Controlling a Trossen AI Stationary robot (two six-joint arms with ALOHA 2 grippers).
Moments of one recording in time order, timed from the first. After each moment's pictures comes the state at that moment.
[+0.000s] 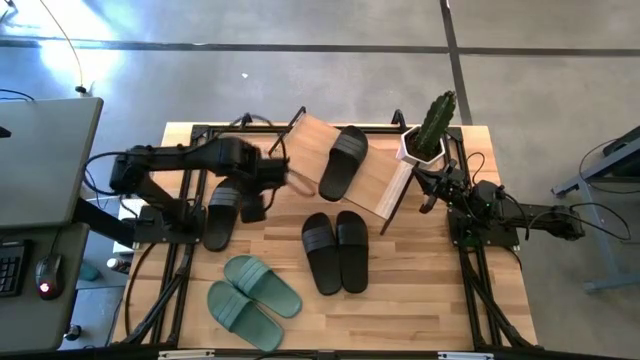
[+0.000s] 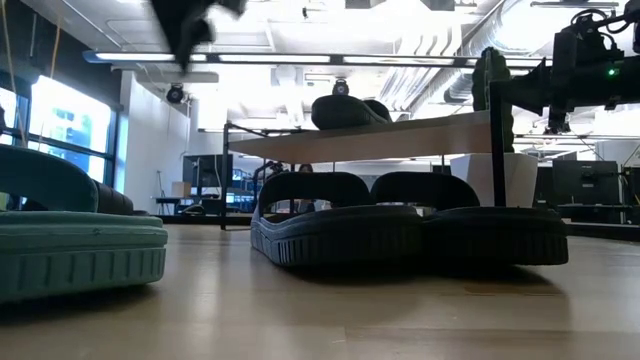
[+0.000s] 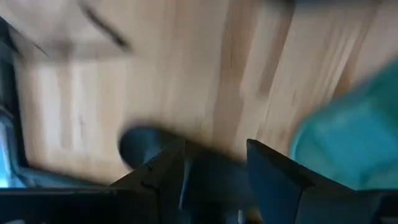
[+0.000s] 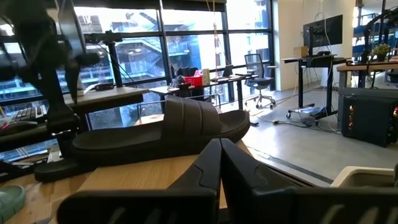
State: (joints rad) left arm 0.16 1.52 1.54 -1.57 -0.12 -0.13; right arm -0.11 0.02 0.01 0.15 0.46 0.04
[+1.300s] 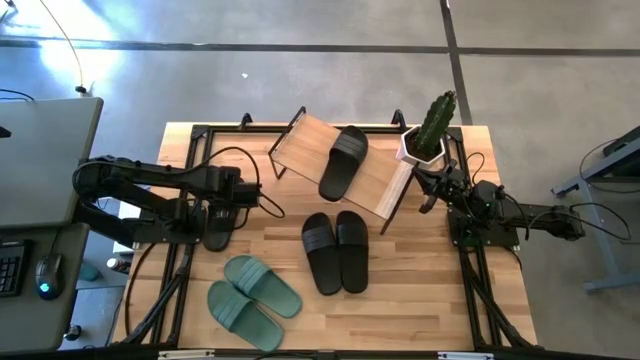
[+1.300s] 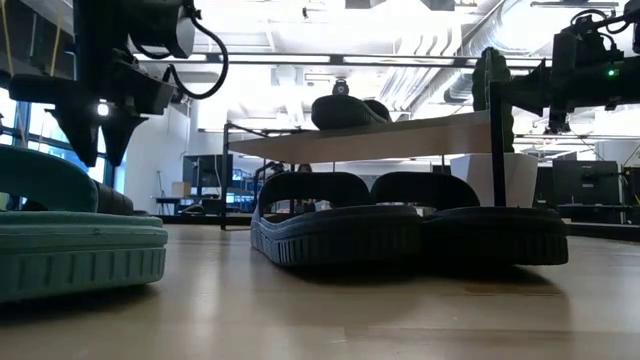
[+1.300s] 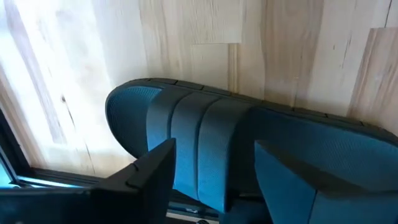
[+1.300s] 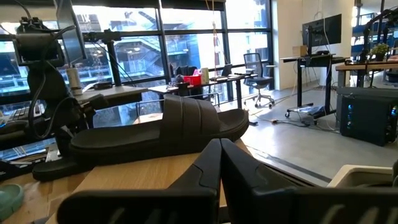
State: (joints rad) left arm 0.17 1.23 0.82 -1.21 -0.26 0.10; right arm -0.11 0.02 0.01 0.15 0.47 0.04
